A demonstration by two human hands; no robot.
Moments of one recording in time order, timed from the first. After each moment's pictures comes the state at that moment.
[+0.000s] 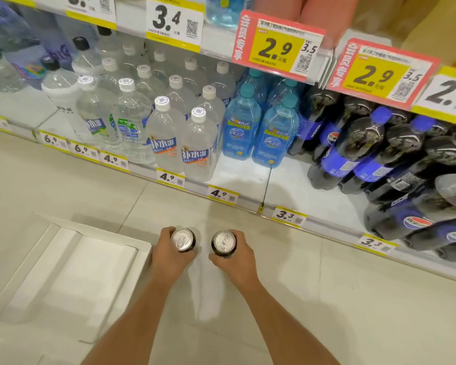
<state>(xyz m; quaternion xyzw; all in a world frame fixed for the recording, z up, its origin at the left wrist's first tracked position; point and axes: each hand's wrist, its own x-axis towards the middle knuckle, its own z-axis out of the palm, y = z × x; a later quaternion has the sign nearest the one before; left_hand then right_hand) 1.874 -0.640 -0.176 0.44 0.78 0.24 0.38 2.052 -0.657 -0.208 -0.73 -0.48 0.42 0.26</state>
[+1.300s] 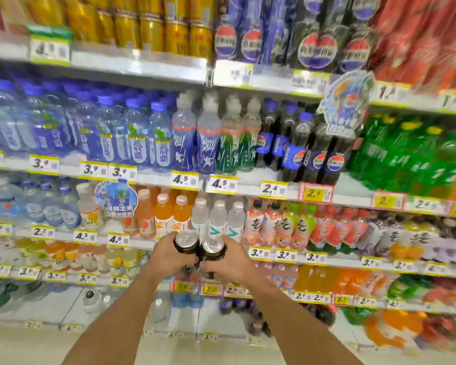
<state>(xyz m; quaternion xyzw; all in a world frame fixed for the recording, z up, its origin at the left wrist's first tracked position) 1.961 -0.658 0.674 0.66 0.51 0.31 0.46 2.163 -0.706 0.644 -0.69 -0.58 0.29 0.33</state>
